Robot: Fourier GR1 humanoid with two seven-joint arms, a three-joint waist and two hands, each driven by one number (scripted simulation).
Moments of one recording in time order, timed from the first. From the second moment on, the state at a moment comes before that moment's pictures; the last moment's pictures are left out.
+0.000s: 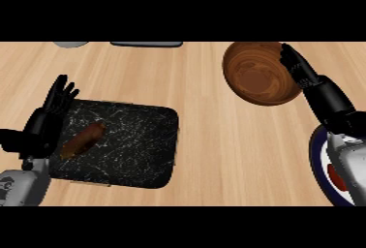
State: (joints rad) left arm -0.18 0.42 -0.07 -1.39 0.25 0.13 -0.15; right arm -0.39 -0.46 0.14 -1.51 -0.11 0.08 -0.07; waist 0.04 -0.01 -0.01
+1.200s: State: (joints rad) left arm -0.11 0.23 -0.25 -1.55 0.34 0.07 0.08; right arm 0.43 -0.79 -0.33 -1.68 0.21 -0.14 -0.13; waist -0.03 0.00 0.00
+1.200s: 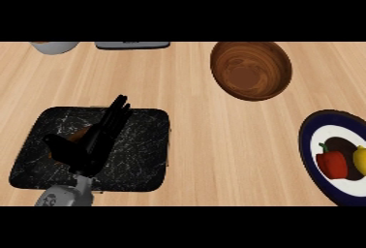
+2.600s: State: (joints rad) left arm -0.14 0.16 -0.21 -1.54 0.28 0.02 0.12; right arm 0.16 -0.80 -0.16 -1.71 0.36 0.37 0.72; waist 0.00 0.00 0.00
